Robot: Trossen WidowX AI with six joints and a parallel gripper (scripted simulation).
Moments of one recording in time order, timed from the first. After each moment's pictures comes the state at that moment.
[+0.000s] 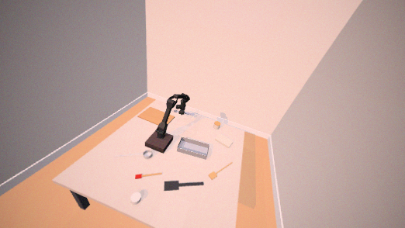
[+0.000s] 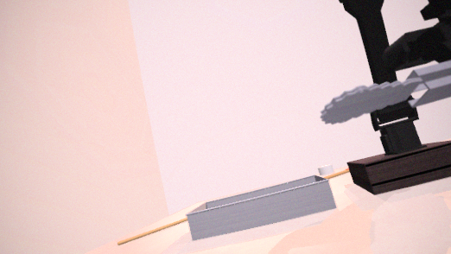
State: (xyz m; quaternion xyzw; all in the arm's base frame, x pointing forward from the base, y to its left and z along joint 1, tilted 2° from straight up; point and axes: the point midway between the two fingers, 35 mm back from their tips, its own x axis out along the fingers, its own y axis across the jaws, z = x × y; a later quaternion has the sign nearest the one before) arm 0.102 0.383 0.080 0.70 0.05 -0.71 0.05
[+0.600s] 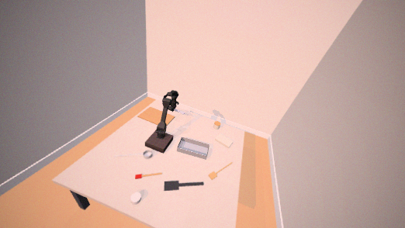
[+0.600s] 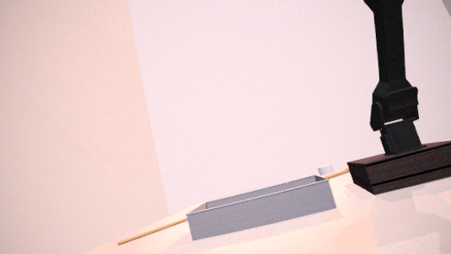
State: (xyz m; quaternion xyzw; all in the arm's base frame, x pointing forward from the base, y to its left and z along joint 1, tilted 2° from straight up) arm -0.016 0.399 0.082 0.70 -0.06 -0.71 -0.06
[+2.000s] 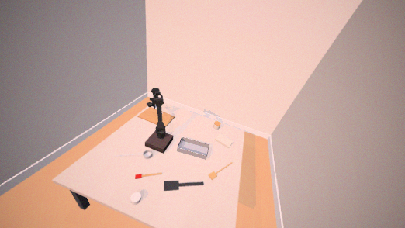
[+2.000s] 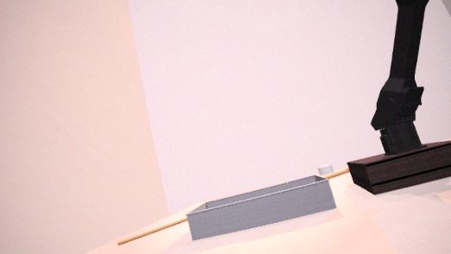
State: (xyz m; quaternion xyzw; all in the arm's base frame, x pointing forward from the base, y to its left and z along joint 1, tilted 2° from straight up) arm -0.215 0.352 0.089 0.64 -0.24 -0.69 -0.24
